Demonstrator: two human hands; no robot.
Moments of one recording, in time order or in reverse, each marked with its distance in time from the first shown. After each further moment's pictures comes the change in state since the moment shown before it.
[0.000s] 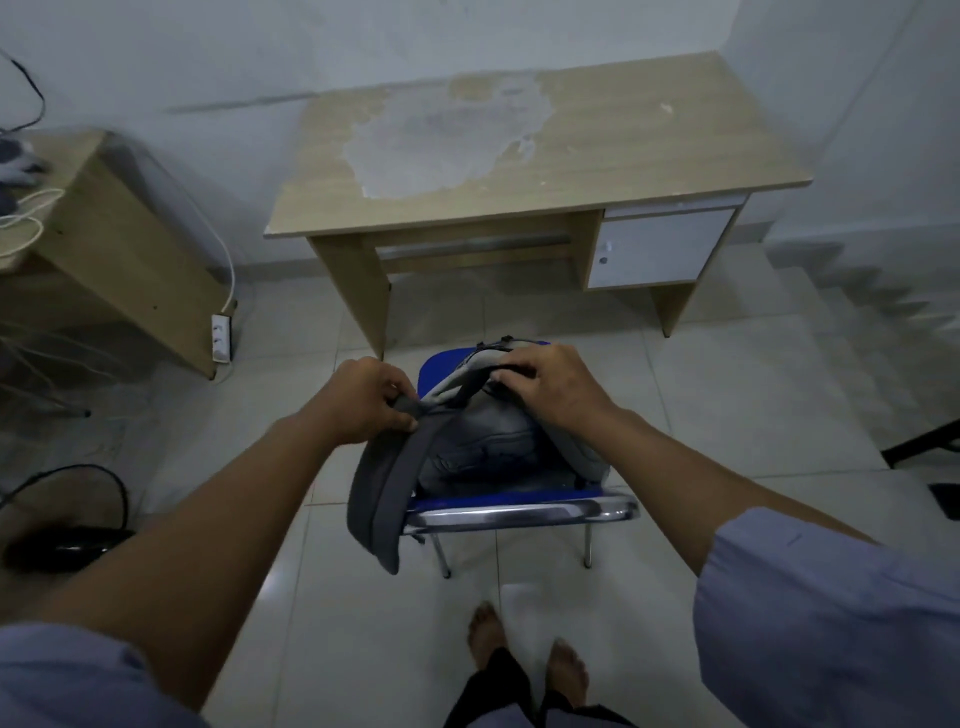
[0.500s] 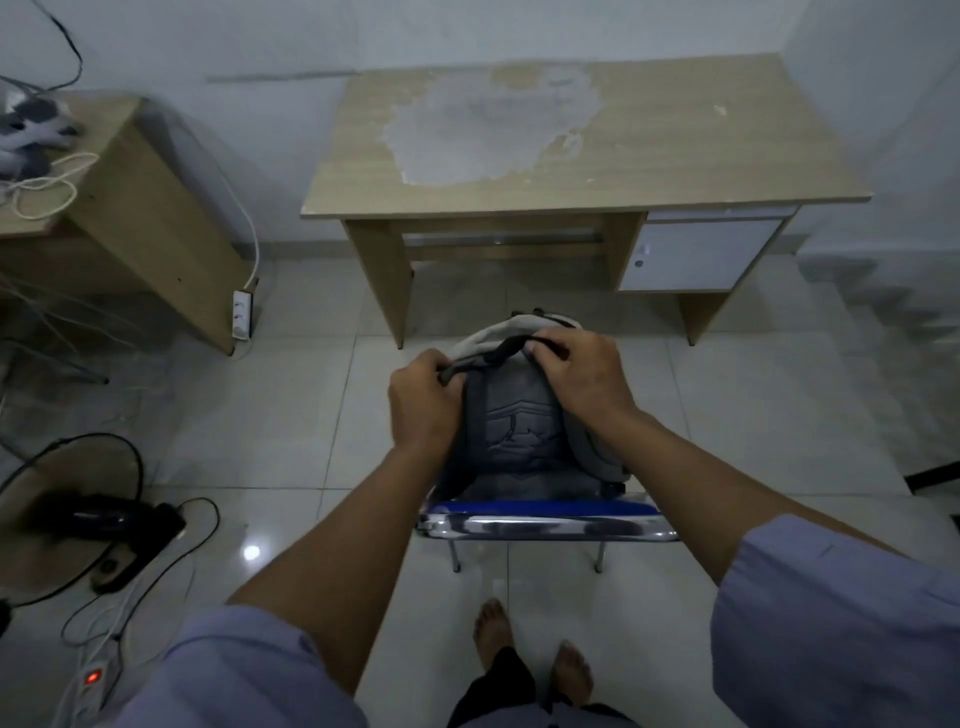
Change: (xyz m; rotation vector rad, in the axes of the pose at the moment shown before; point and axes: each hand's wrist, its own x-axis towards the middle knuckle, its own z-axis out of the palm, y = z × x) left_hand 0.013 0.005 0.051 -0.356 0.585 -0.188; right_hand 0.030 -0.020 0.029 -0.056 0.213 0.117
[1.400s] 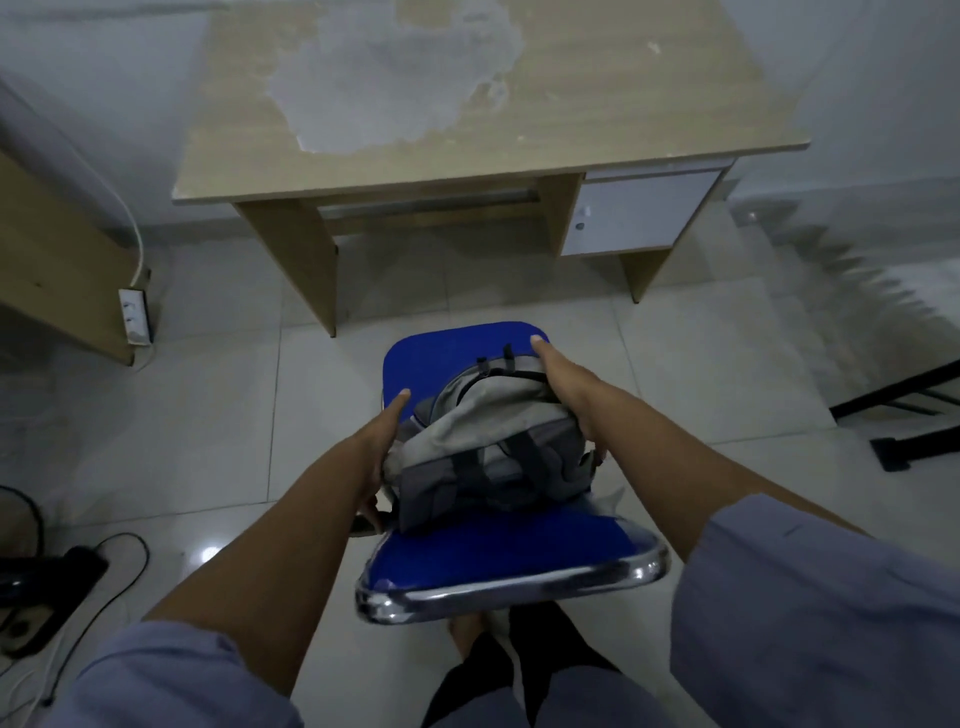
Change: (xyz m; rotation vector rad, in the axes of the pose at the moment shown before) left_hand 0.054 -0.022 0.054 -0.221 -0.804 -1.096; right_hand 0.038 0.076 0.005 0.479 -0.401 1.211
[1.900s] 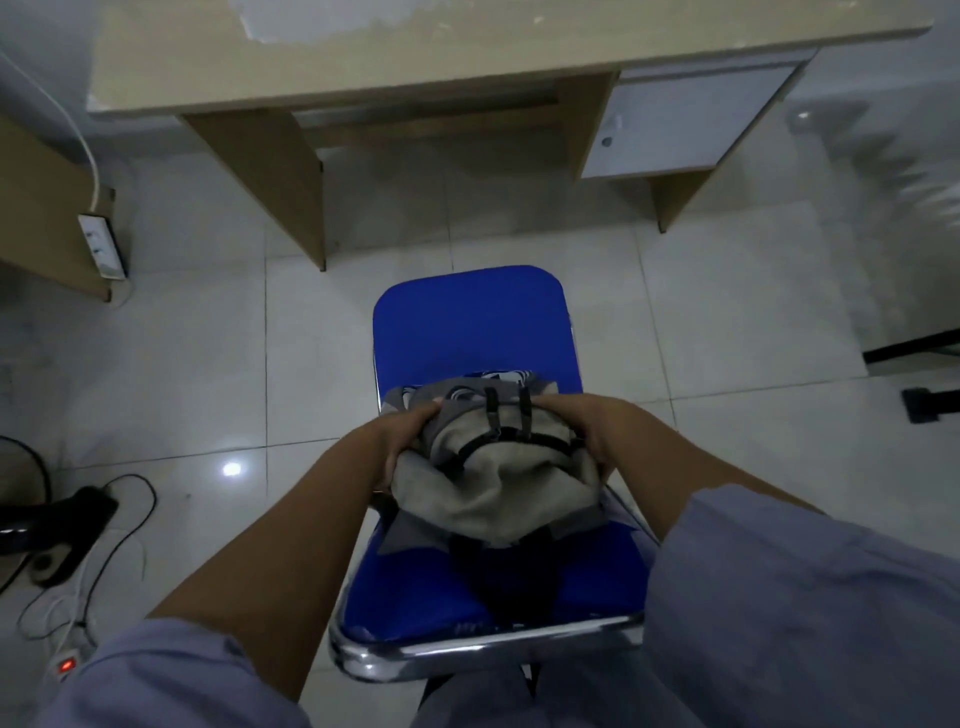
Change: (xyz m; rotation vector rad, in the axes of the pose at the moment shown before) left_hand 0.087 0.013 0.026 -0.031 -0.155 -0.100; right_hand 0.068 0.035 -0.003 -0.143 -0.255 0.506
